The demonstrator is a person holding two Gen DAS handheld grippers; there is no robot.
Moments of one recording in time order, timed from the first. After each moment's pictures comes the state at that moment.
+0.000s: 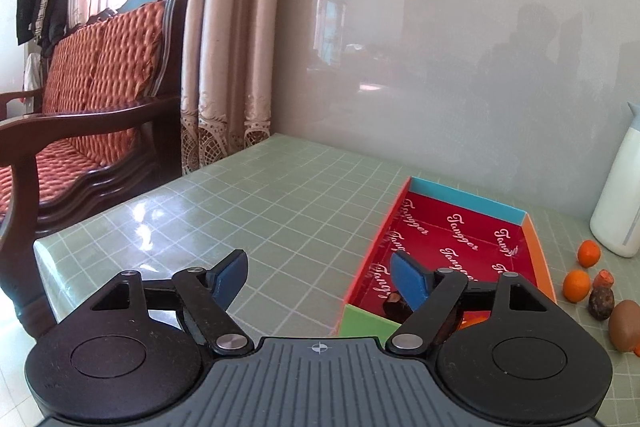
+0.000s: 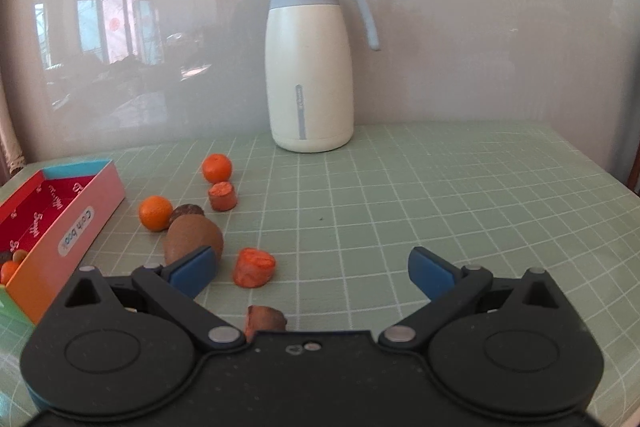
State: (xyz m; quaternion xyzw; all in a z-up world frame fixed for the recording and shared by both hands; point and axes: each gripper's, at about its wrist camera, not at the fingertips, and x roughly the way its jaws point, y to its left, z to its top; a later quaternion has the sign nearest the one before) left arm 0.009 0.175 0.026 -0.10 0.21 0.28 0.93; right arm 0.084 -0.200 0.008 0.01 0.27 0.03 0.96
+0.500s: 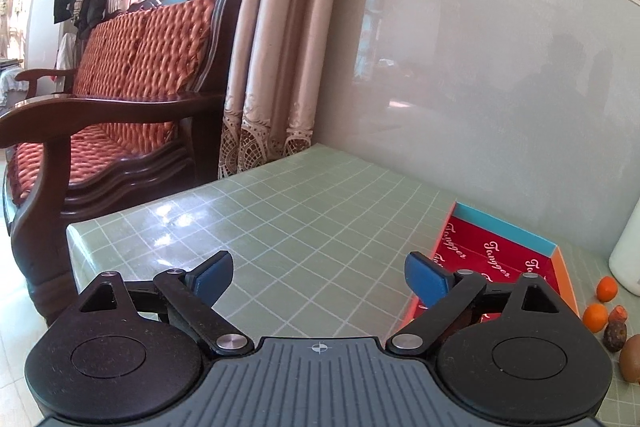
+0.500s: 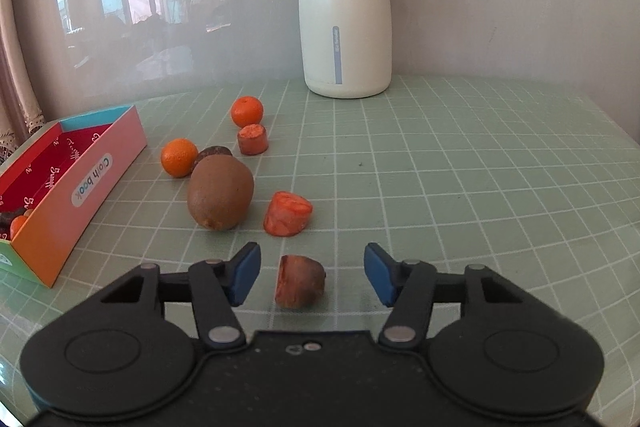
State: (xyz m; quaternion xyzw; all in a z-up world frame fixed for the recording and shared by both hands) left arm -0.017 0.206 0.024 -0.14 0.18 0.32 0.92; right arm 0.094 -0.191 -0.014 0.02 0.33 0.07 0.94
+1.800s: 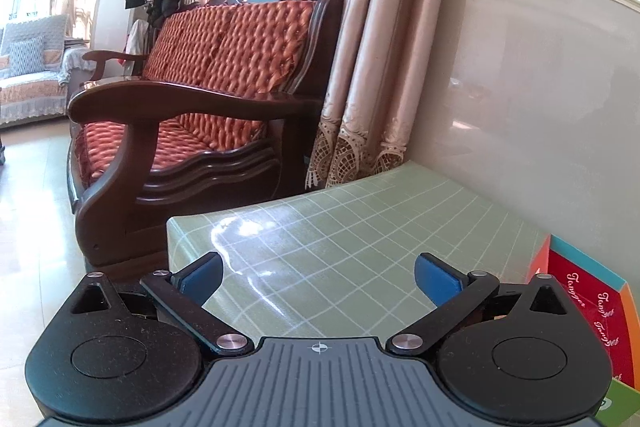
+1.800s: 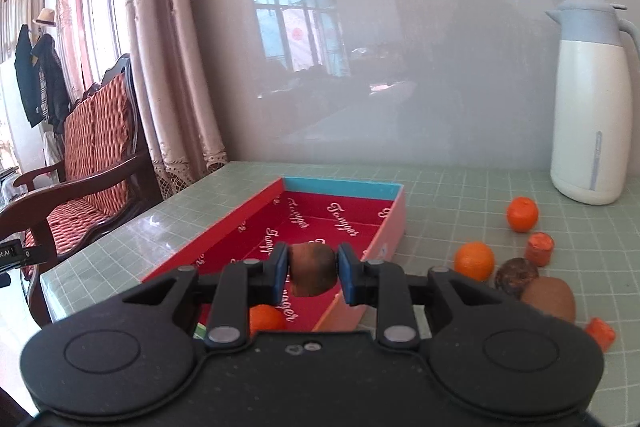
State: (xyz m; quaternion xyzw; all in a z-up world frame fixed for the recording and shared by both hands) left arm -0.080 0.271 0.011 -0.17 0.16 0.40 0.88; right arm 0.096 -0.025 0.025 0.01 0.22 0.32 0.92
